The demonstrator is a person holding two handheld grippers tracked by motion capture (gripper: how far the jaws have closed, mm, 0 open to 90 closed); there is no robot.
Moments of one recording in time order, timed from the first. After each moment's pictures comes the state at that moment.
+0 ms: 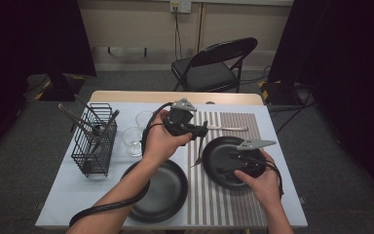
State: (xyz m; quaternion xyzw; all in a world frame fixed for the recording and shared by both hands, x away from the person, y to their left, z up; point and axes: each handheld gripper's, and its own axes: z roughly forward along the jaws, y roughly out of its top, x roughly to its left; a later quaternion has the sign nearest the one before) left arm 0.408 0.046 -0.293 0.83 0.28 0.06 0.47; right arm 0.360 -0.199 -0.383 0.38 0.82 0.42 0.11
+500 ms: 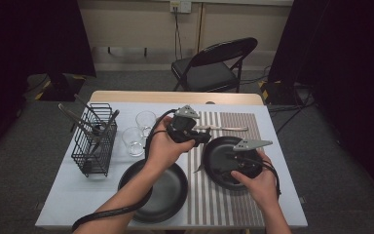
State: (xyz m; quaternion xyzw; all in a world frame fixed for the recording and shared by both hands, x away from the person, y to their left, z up) left arm 0.399 0.038 -0.308 0.83 0.28 0.05 0.47; right arm 0.358 -0.189 -0.381 0.37 0.82 0.42 0.10
